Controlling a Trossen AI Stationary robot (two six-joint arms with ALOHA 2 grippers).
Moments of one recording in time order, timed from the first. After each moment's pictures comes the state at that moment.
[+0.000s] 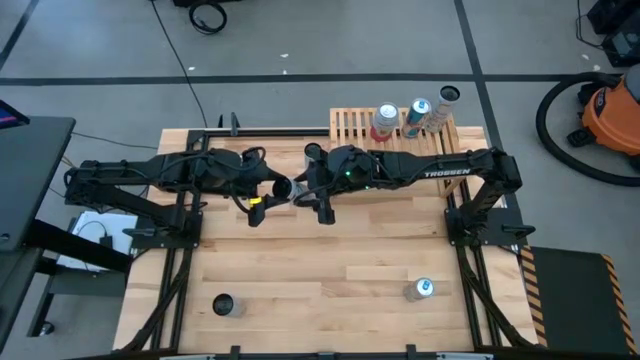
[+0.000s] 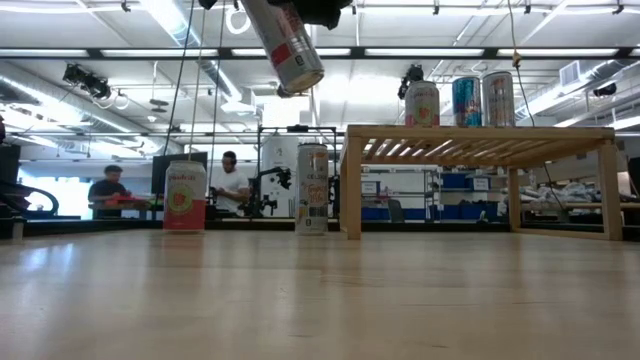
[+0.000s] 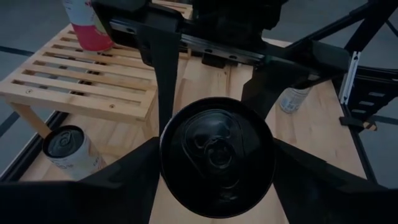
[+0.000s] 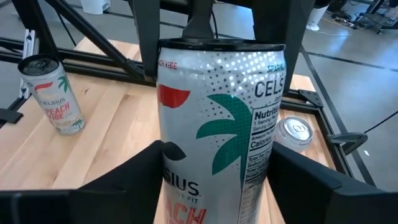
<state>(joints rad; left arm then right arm) -0.03 1.14 1.25 -0.58 -0.16 -0.16 0.00 1.70 1.57 -0.31 -0.02 -0.19</state>
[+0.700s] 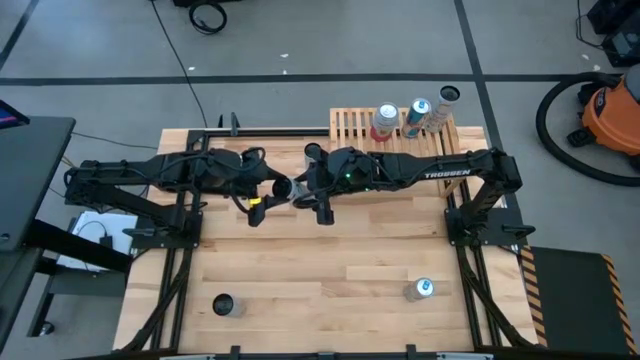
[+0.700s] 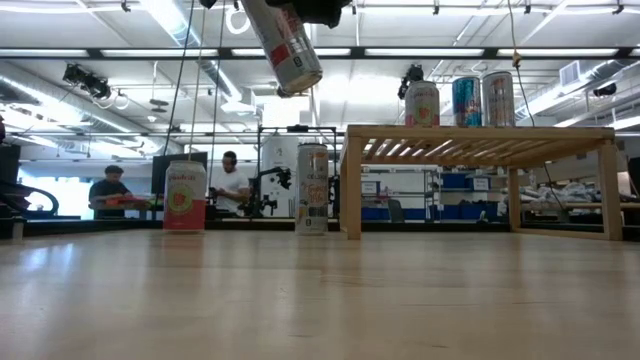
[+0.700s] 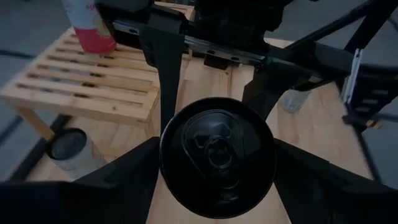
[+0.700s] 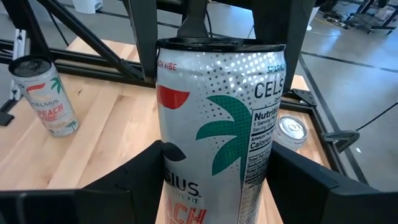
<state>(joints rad) -0.03 1.14 1.25 -0.58 -0.17 -0.13 0.00 1.70 1.57 -0.31 0.04 -0.18</state>
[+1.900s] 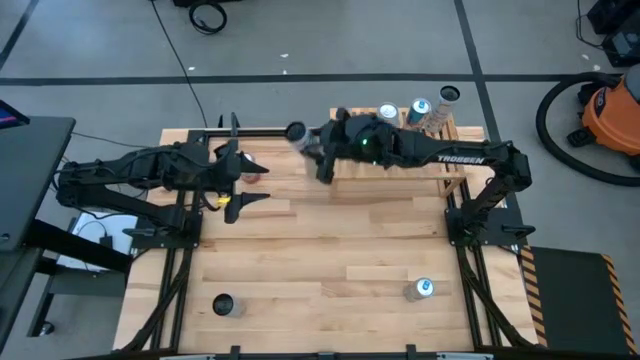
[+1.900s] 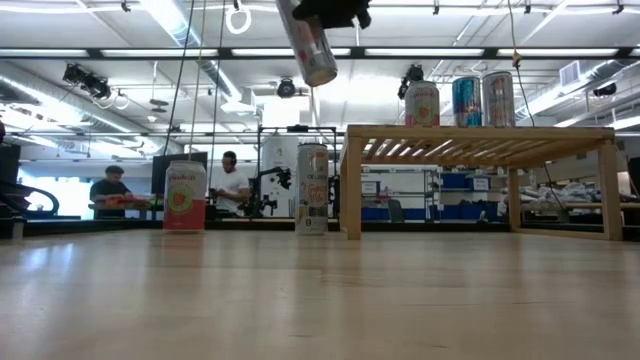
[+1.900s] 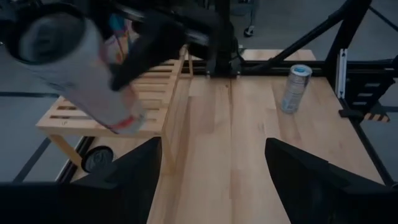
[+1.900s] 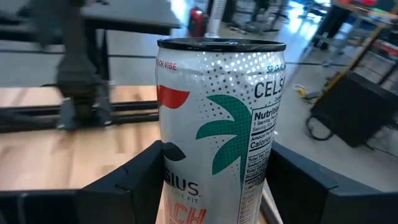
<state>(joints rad) -0.04 0.99 1.25 -0.65 -0.17 -0.01 -0.15 1.61 1.57 -0.26 0.24 -0.13</state>
